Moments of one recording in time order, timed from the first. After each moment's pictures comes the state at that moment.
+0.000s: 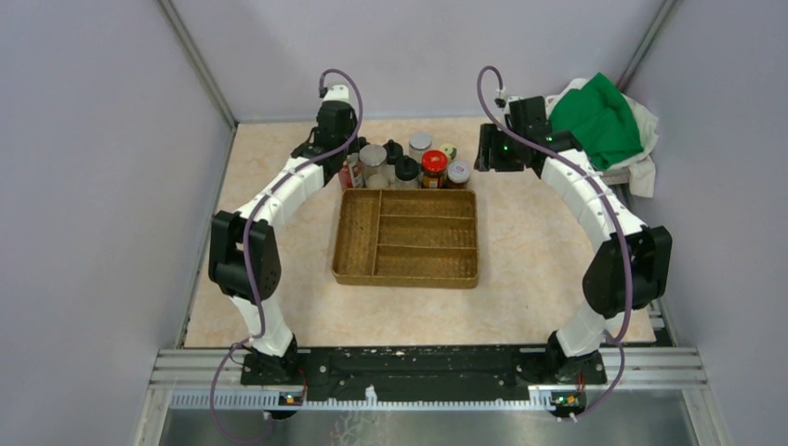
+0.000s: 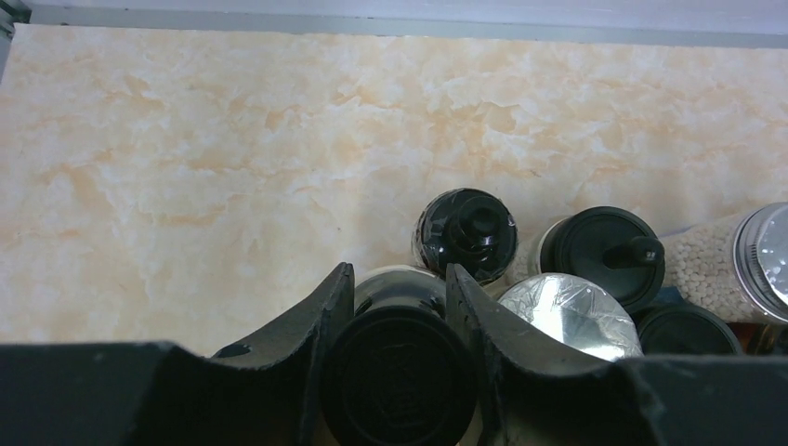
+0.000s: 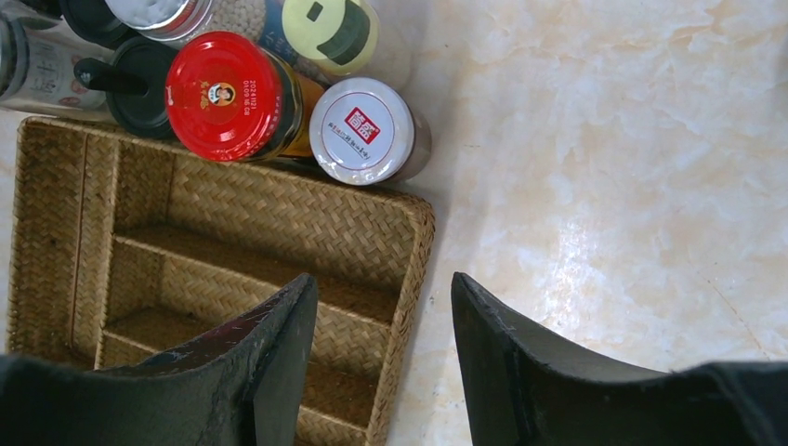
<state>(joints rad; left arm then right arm) -0.34 1.80 1.51 -0.18 -0.35 -0.20 0.29 1.65 1.54 -0.65 -0.09 0.21</state>
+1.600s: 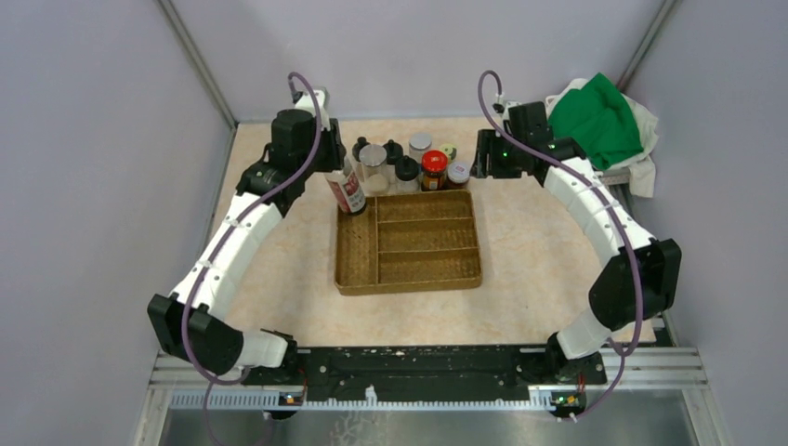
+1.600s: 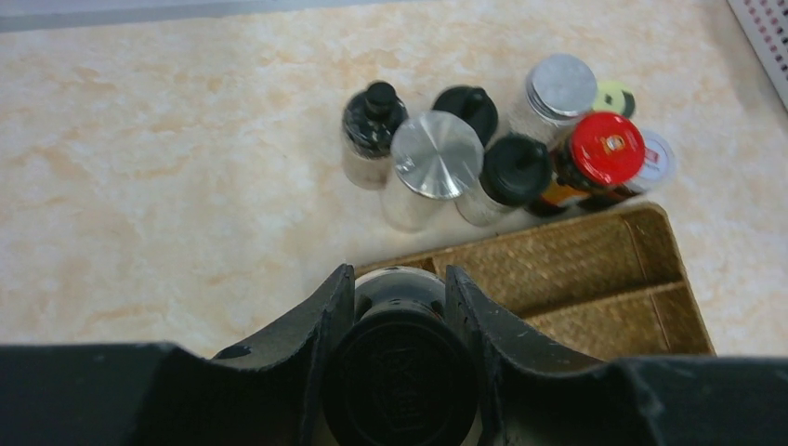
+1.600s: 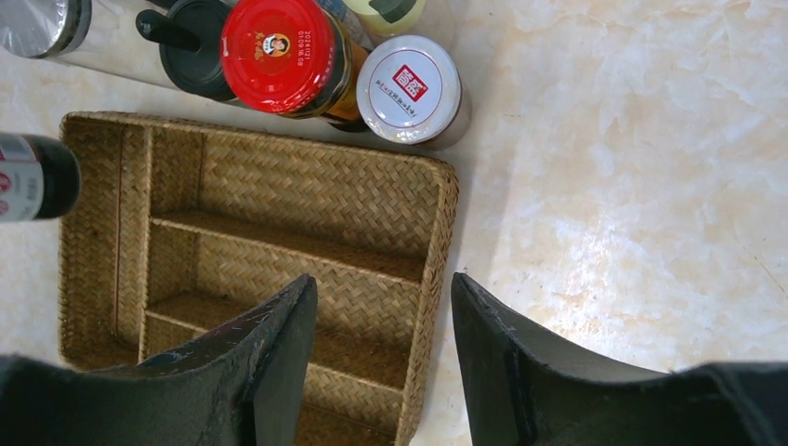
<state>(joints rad) -0.34 1.37 1.43 -0.47 -0.11 -0.20 0.32 1.58 1.49 -0.68 -0.12 0.25</state>
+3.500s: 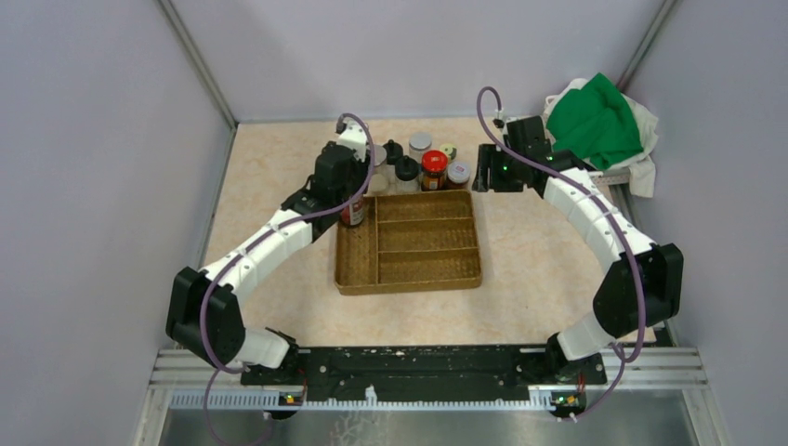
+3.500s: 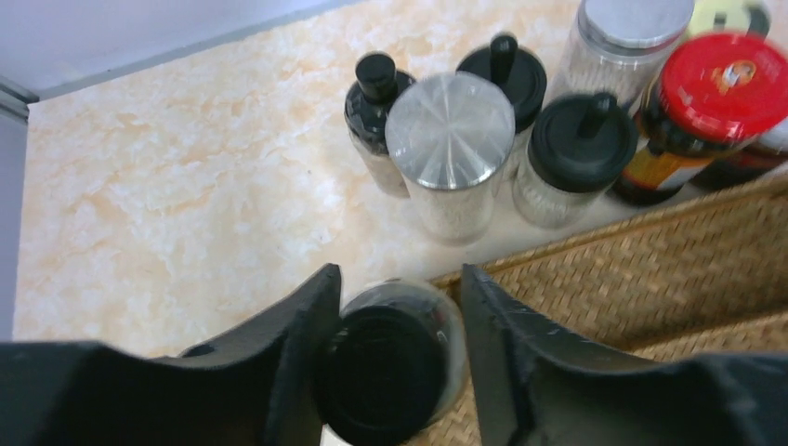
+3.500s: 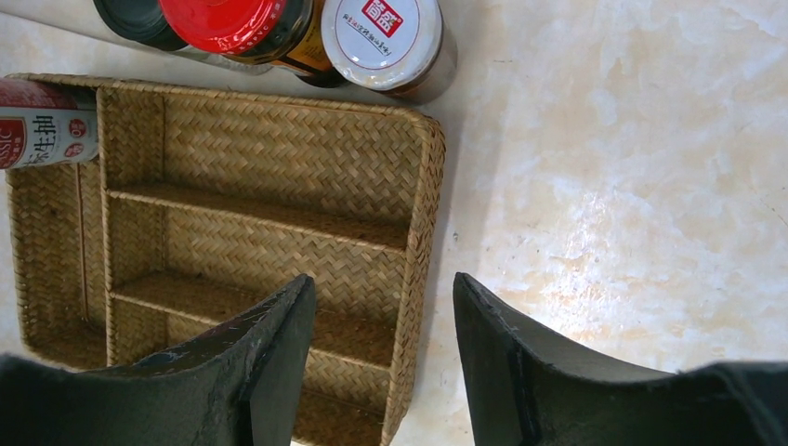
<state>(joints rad) -0.51 1.40 1.09 -0.08 -0.32 0.00 0.32 1.53 1.37 -0.66 -0.10 0.26</state>
